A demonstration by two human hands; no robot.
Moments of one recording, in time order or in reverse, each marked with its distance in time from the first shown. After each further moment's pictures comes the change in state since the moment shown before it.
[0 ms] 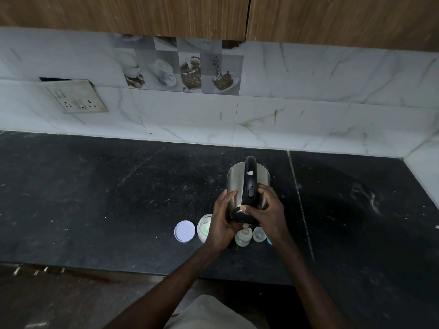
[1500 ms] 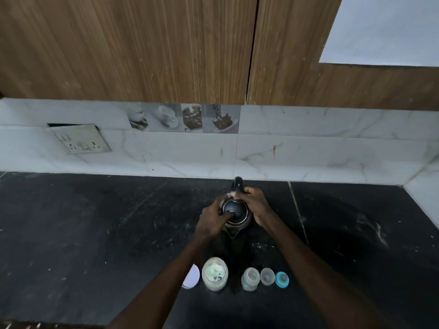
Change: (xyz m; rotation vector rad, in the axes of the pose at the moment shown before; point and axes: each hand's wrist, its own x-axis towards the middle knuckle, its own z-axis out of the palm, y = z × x) left_hand 0.142 0.037 -0.065 0.218 -0.231 -0.265; right_hand 0.166 -0.013 0.043 0.285 -0.137 0.381
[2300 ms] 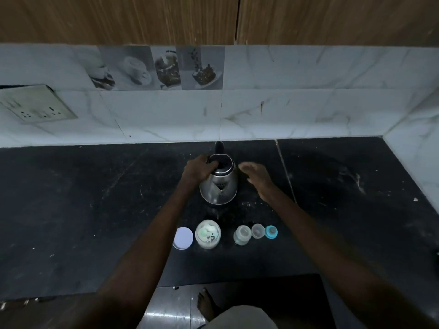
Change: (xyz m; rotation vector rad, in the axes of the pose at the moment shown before) left_hand 0.069 -0.001 -0.016 0.370 -0.136 -0.145; right_hand -0.009 0.051 -0.037 -0.139 0.180 0.120
